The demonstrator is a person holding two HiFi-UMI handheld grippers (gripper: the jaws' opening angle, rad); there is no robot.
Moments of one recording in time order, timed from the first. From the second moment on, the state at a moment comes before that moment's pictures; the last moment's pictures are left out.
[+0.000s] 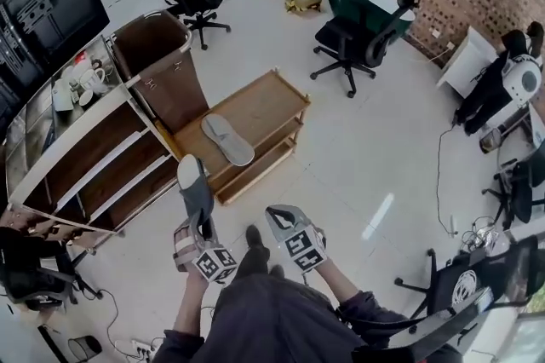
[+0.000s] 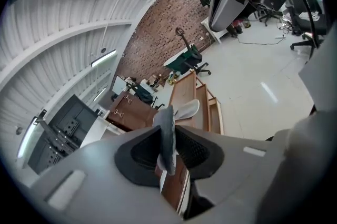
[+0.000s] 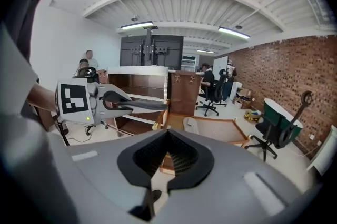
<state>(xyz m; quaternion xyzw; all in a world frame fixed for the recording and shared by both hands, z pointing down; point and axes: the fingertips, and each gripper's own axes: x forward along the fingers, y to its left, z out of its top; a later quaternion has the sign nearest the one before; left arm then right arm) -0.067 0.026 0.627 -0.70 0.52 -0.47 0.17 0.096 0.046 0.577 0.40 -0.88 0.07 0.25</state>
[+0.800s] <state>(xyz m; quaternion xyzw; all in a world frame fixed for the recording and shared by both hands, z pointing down) 0.101 -0.314 0.741 -0.74 0.42 -0.51 0.12 0.200 -0.224 0.606 0.40 -0.85 0.12 0.32</state>
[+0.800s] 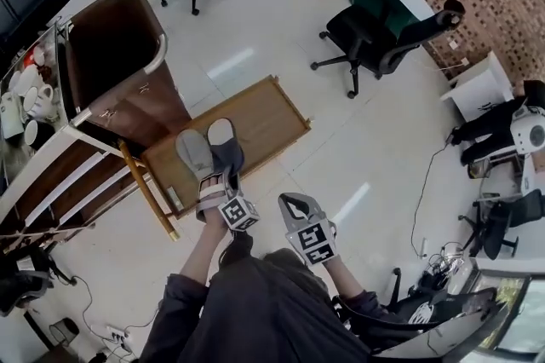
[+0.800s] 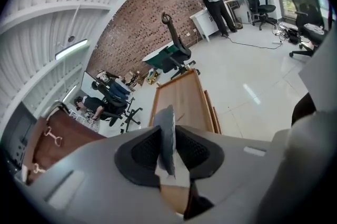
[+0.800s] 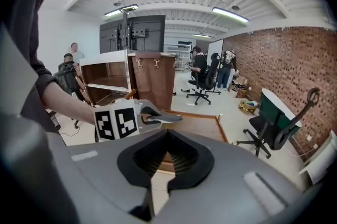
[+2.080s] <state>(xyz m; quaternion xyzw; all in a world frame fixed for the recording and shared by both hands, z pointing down) 0.210 -0.205 0.668 -0.65 0.62 -0.44 -0.01 0.273 -0.261 0.625 0.12 -0.94 0.00 0.32</state>
